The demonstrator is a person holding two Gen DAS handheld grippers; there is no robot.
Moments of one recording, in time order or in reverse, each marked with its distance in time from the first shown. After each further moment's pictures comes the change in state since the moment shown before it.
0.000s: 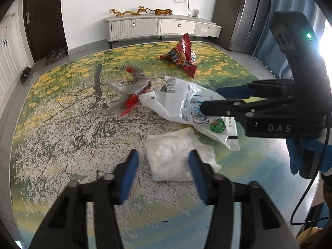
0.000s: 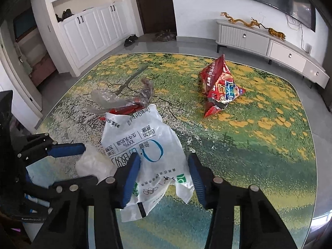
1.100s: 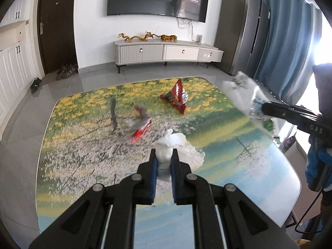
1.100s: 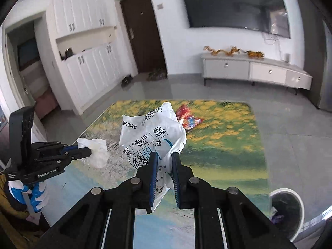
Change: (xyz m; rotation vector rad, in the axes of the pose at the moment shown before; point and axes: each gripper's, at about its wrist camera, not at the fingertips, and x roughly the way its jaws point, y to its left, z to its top) left arm -0.093 -0.019 0.014 -0.033 -0.173 0.022; right arm -0.161 -0.023 -0.042 0.103 -0.295 -0.019
